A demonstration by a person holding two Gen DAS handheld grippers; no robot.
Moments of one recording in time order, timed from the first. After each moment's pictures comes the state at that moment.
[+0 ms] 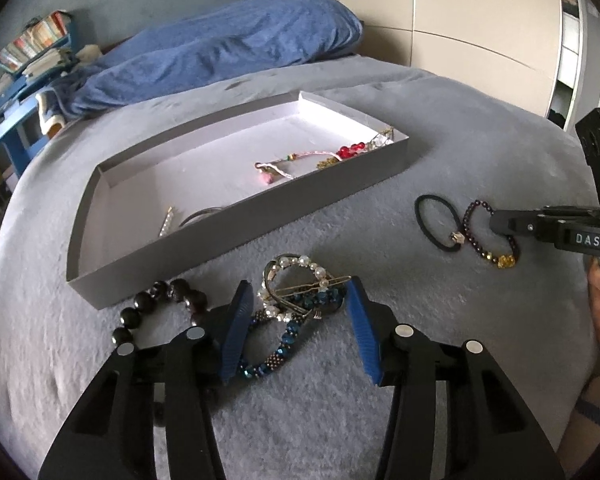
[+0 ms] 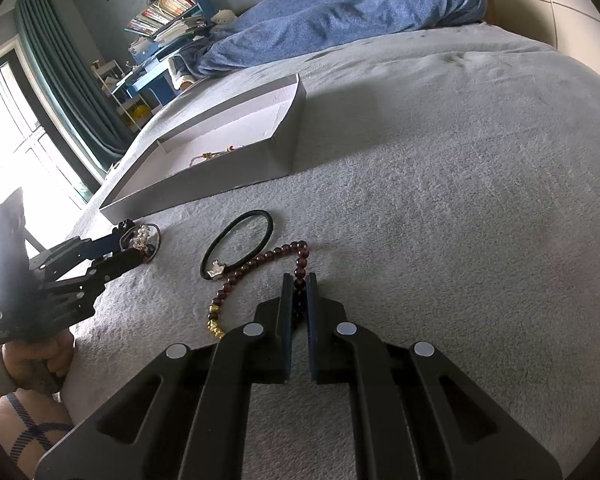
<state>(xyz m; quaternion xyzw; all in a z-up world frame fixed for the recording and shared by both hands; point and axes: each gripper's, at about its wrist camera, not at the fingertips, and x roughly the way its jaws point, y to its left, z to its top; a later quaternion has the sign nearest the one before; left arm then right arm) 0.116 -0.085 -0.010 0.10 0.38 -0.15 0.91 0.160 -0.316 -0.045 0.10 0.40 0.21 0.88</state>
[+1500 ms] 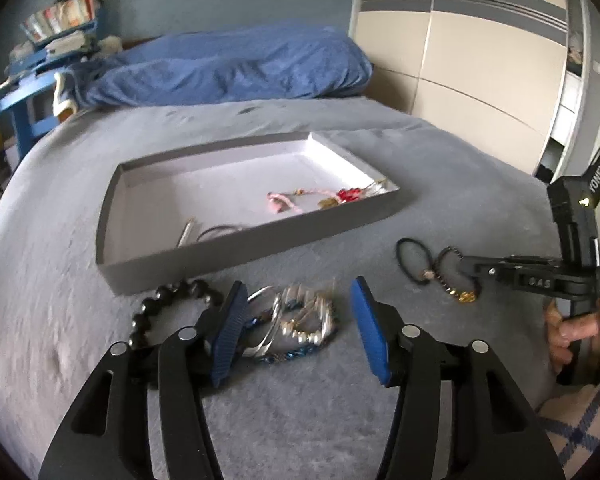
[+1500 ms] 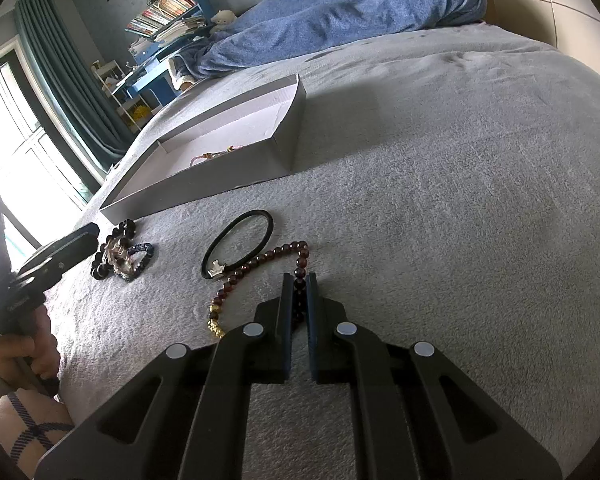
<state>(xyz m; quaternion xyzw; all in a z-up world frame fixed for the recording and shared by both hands) 0.090 -0.053 0.013 0.01 0.34 -0.17 0.93 0.156 -0.315 -0.046 0.10 0.40 0.21 0.88</state>
